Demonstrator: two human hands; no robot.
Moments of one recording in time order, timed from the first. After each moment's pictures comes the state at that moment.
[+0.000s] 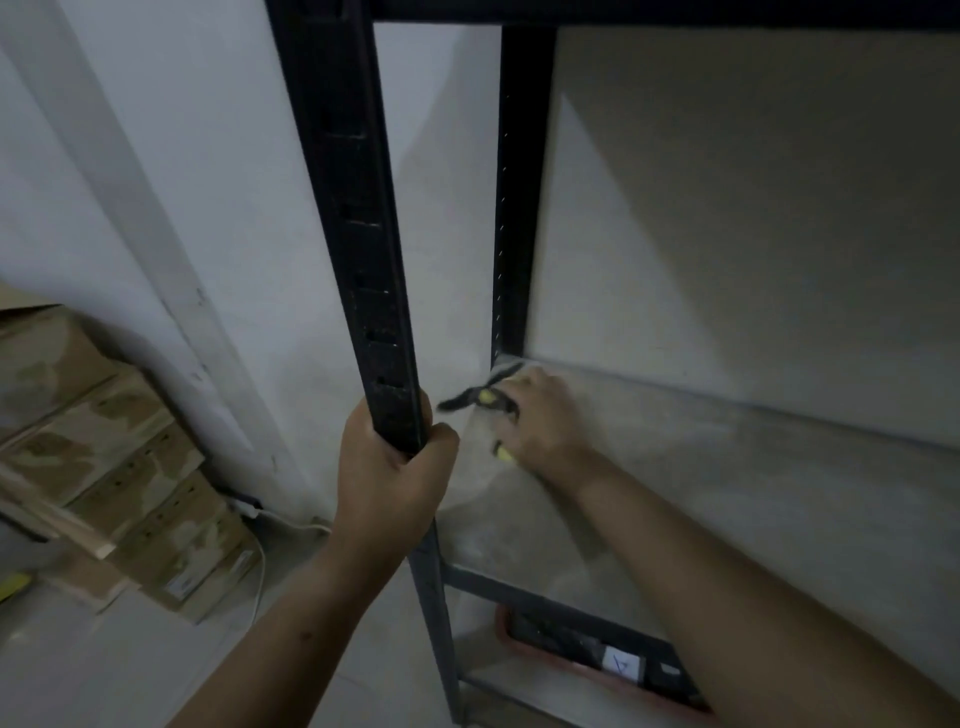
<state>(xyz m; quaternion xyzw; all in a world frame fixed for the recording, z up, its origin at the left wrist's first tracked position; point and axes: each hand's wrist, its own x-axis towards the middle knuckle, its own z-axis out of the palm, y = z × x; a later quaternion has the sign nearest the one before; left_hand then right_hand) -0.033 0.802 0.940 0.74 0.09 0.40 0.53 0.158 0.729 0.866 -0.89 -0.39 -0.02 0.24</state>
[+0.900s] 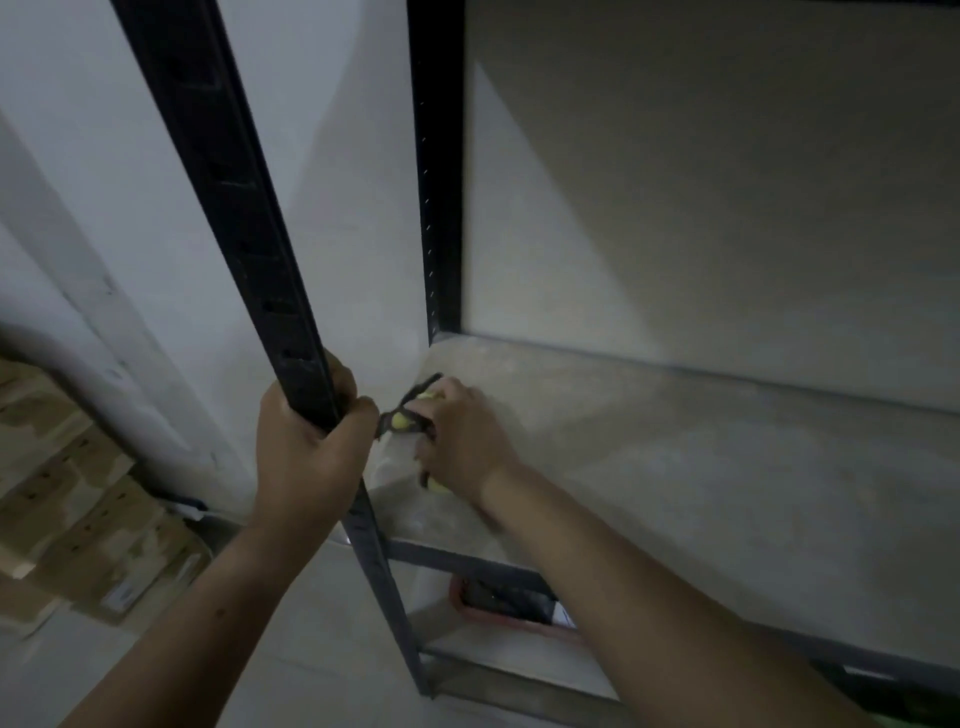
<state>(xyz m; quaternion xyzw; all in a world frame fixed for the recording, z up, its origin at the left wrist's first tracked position) -0.032 0.800 0.944 0.73 0.08 0.40 0.54 0.096 0.716 0.874 -0.87 -0.42 0.02 0.24</state>
